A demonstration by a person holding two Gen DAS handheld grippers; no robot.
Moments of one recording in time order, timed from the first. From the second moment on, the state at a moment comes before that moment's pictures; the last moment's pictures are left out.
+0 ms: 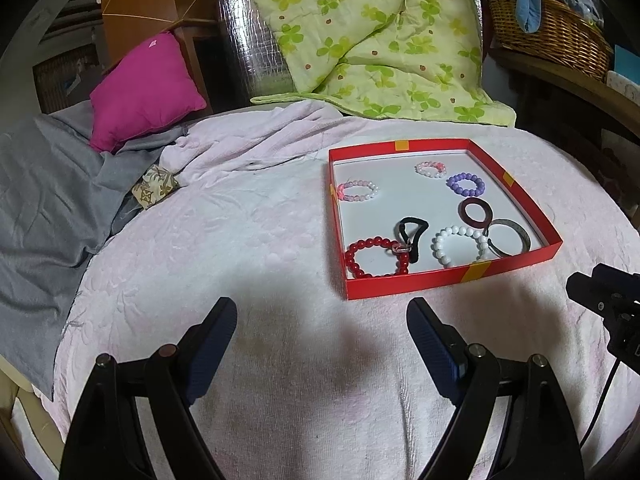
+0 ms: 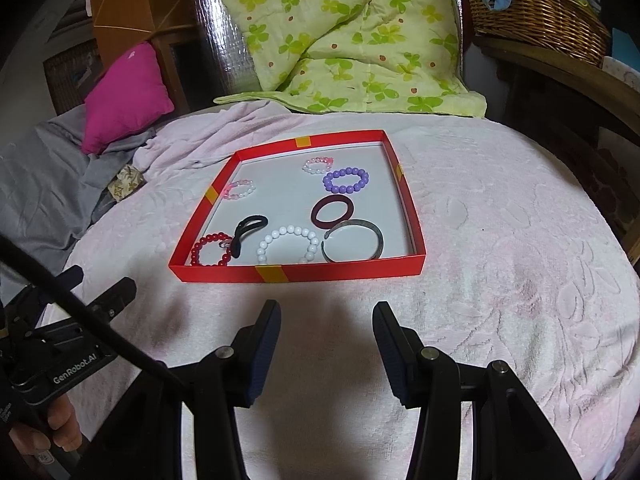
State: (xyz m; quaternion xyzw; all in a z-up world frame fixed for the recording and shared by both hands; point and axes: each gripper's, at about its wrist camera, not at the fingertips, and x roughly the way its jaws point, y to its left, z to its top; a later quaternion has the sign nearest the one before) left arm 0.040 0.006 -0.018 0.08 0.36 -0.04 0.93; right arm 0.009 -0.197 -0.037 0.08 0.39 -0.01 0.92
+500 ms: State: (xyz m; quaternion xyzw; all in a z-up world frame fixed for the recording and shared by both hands) left arm 0.051 0.006 -0.023 0.08 0.37 -0.03 0.92; right arm 0.017 -0.205 -0.041 0.09 0.39 -0.02 0.92
